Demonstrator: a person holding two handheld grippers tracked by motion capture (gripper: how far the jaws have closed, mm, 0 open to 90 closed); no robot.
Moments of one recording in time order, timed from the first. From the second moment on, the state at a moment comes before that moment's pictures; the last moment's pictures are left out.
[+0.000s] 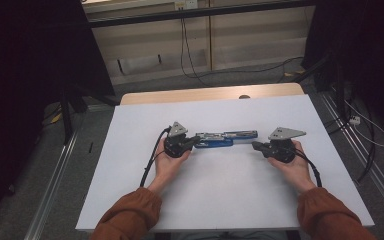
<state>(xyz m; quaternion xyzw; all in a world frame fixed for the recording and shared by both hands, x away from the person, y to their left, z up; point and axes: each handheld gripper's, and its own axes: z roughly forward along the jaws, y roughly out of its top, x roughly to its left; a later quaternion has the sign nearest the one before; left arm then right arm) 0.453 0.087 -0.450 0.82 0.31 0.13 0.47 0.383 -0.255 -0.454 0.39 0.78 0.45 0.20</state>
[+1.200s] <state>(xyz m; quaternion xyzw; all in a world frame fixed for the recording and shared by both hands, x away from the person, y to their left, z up) 0.456 0.081 -0.456 0.83 0.31 0.14 0.45 0.408 -0.255 -0.458 0.42 0.80 0.37 0.21</state>
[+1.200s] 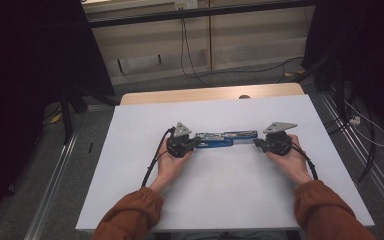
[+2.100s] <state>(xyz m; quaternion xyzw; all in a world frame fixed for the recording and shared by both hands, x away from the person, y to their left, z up) 0.455 0.080 -0.456 0.83 0.31 0.14 0.45 0.416 -0.256 -0.463 0.43 0.80 0.36 0.21</state>
